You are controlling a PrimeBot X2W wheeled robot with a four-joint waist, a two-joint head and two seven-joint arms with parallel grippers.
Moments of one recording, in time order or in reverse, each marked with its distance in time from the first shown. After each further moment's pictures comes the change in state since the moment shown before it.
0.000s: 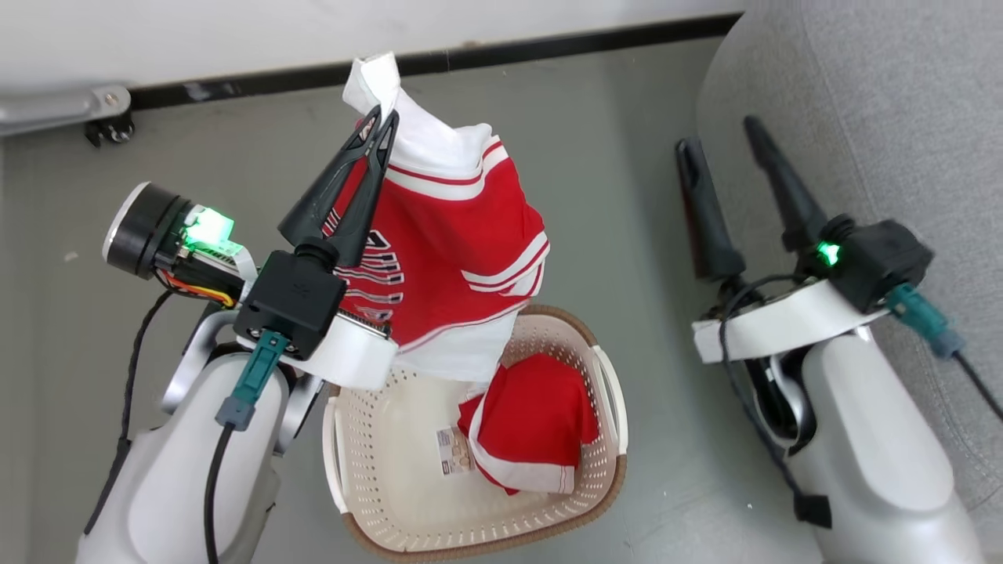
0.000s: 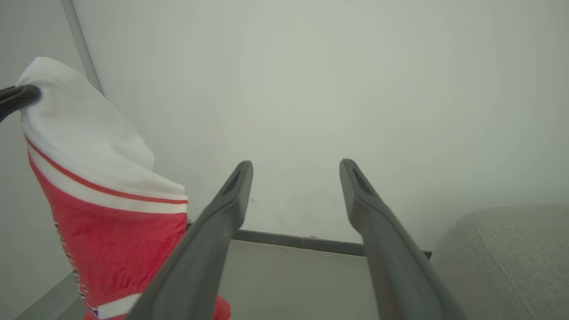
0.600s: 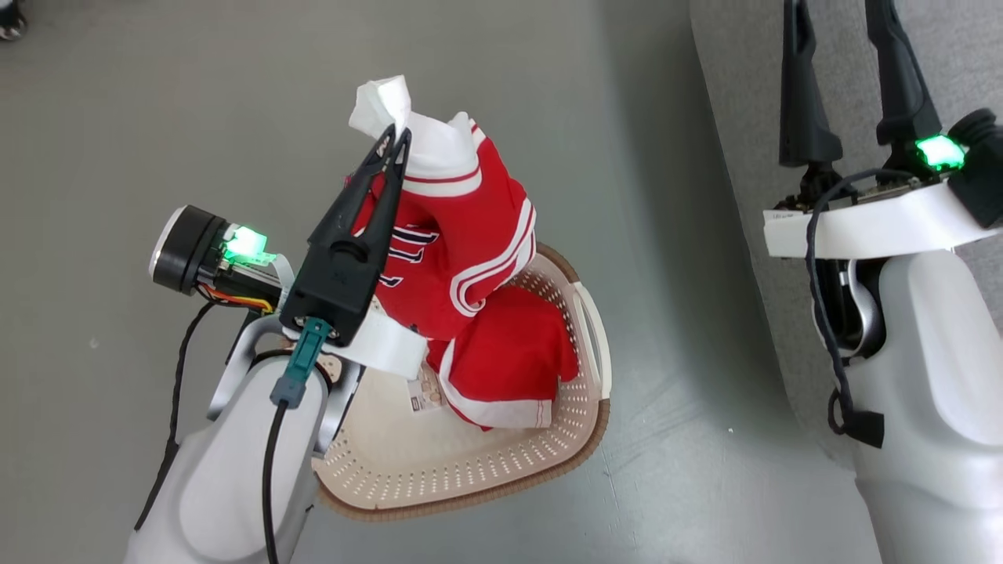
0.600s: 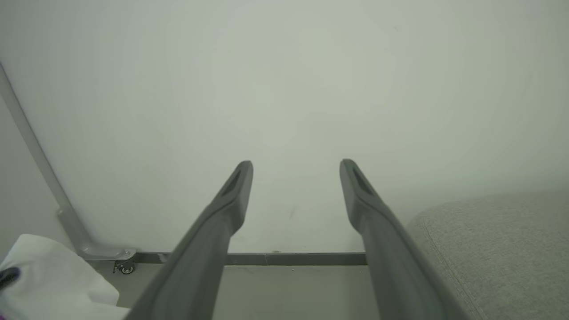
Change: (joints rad) left arm -0.013 -0.079 -0.005 0.136 0.018 0.054 0.003; right arm -0.138 0.002 -0.119 -0.049 0.038 0.000 0.000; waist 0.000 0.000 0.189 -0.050
